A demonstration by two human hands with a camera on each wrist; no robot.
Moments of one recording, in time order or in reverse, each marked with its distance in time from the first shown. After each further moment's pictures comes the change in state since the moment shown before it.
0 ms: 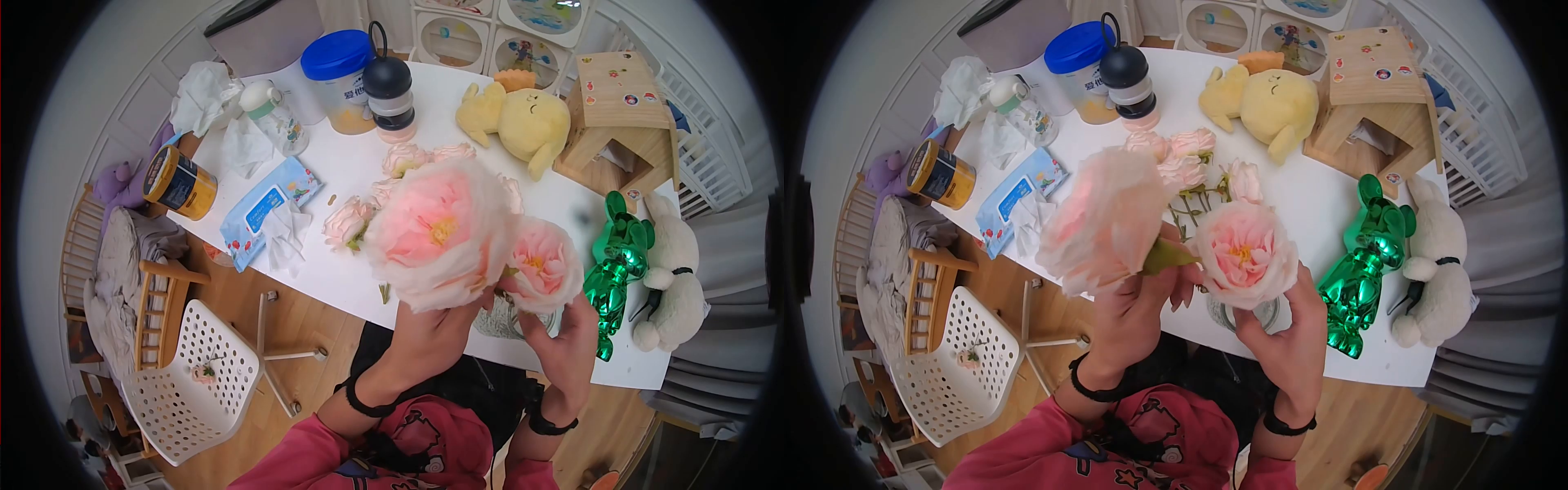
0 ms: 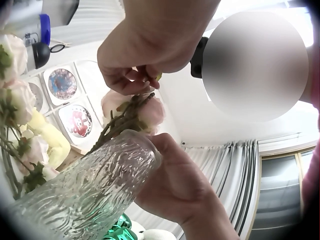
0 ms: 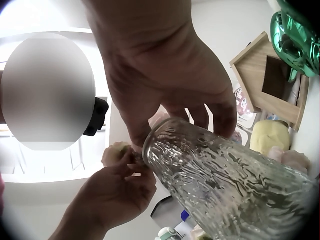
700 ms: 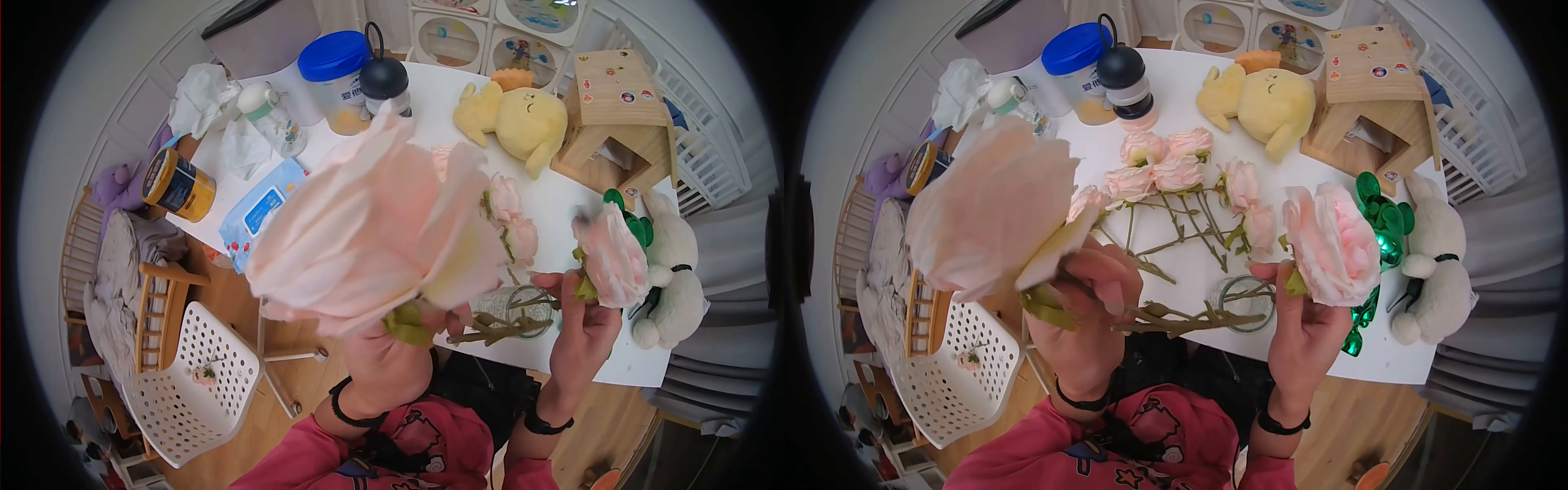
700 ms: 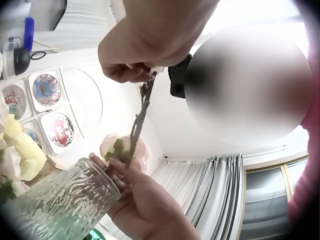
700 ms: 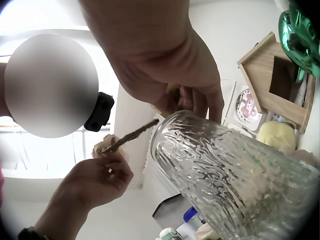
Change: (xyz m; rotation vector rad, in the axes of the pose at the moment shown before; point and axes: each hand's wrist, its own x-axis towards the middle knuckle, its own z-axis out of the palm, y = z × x) left_hand 0.000 0.042 0.002 -0.256 0.186 0.198; right_hand 0.000 -0.012 0.010 0.377 0.358 0.088
